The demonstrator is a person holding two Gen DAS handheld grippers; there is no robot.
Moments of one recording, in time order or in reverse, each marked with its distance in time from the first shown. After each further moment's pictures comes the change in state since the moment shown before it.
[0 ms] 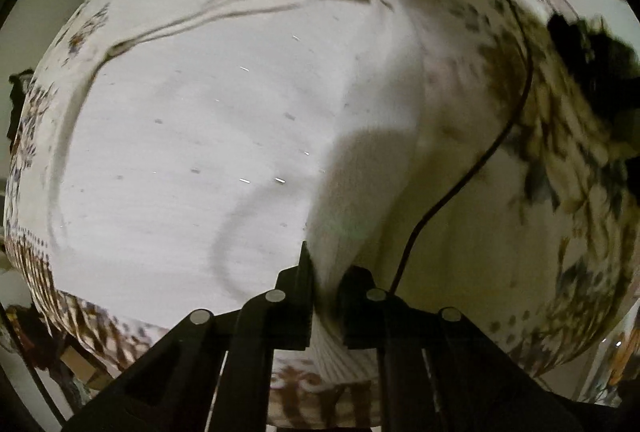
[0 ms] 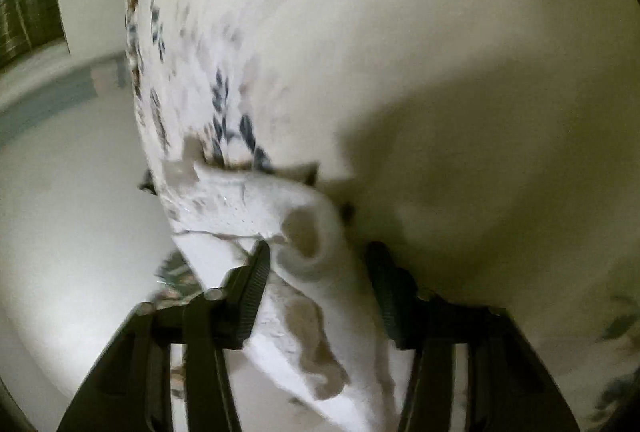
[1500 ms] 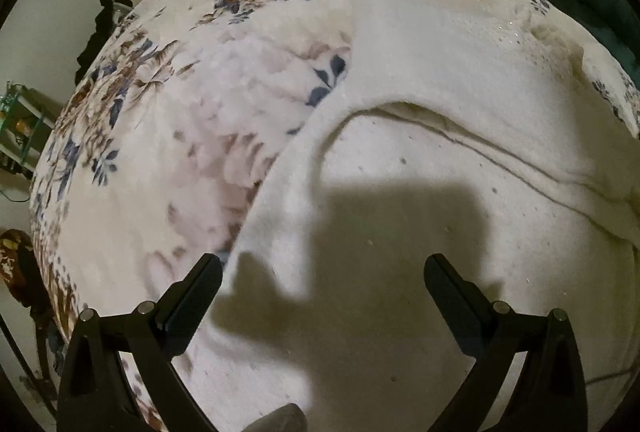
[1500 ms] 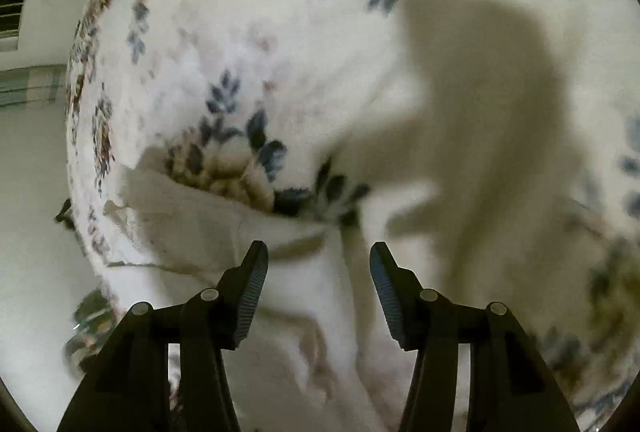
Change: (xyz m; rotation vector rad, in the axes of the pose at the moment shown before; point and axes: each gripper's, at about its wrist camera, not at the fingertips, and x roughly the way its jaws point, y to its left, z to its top) left arm 0.054 0.301 0.100 -0.349 -0.104 0.186; right arm 0.009 0.042 -0.013 0.055 -0.097 -0.265
